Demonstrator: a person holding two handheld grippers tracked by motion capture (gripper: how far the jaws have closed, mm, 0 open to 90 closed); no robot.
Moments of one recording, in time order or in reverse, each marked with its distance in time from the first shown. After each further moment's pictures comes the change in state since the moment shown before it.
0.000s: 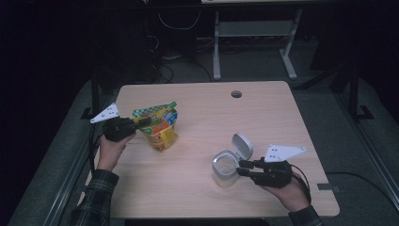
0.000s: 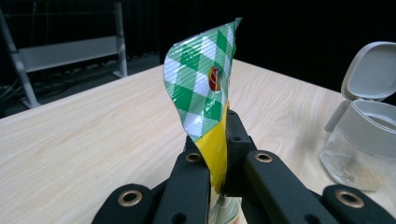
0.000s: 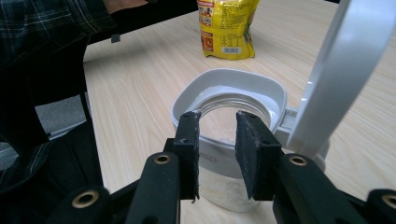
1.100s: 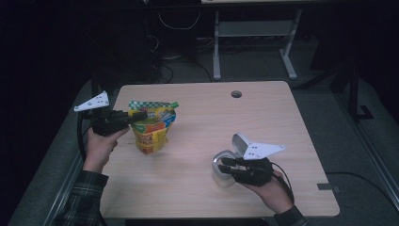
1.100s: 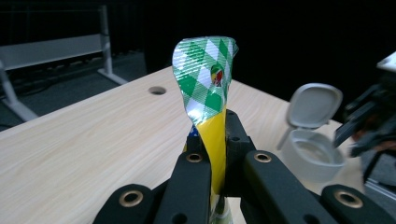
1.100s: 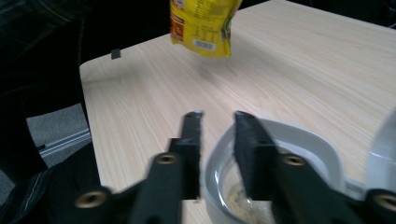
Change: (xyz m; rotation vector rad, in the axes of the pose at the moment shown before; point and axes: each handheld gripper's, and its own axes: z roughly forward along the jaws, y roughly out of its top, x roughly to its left) left arm -0.041 0.066 -0.031 0.015 -0.062 -0.030; right arm 0.027 0.030 0.037 -0.013 -0.026 0.010
